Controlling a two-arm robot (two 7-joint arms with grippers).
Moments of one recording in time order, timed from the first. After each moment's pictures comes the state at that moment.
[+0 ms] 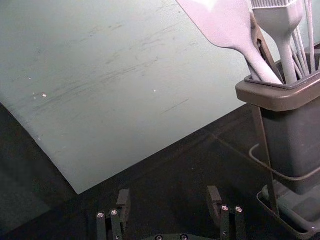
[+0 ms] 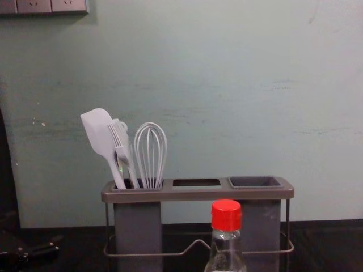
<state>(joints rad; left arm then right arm) -0.20 0.60 0.45 -1.41 -0.25 -0.12 0.03 0.18 0.76 -0.47 -1.74 0.39 0.47 0.44</state>
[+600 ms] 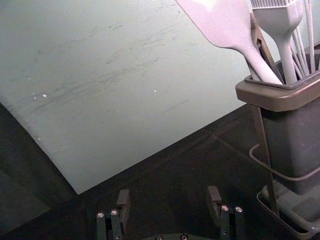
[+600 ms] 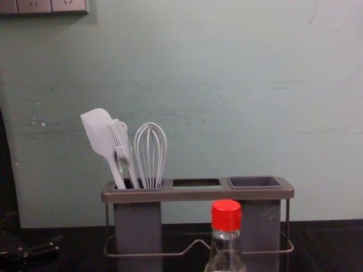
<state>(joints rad) -0.20 0.60 0.45 -1.41 -0.25 -0.12 0.03 0.22 0.73 -0.47 -1.72 0.39 0.50 0.47</state>
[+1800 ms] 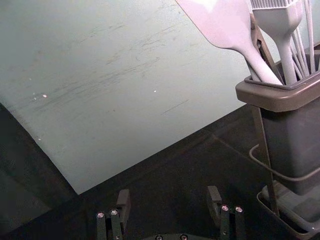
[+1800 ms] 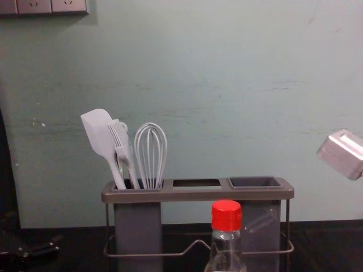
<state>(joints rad) -0.20 0.60 0.45 -1.41 -0.25 -0.12 0.03 0.31 0.59 -0.50 -1.63 0.30 0.65 0.47</state>
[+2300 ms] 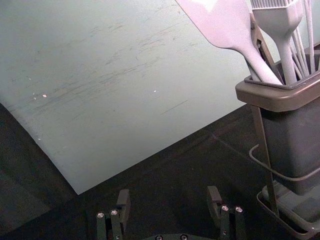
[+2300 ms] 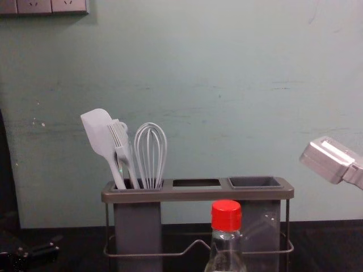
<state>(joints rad) -0.20 0.60 0.45 -1.41 -0.25 -0.12 0.03 0.36 0.57 -0.54 -1.58 0.28 0.68 0.49</state>
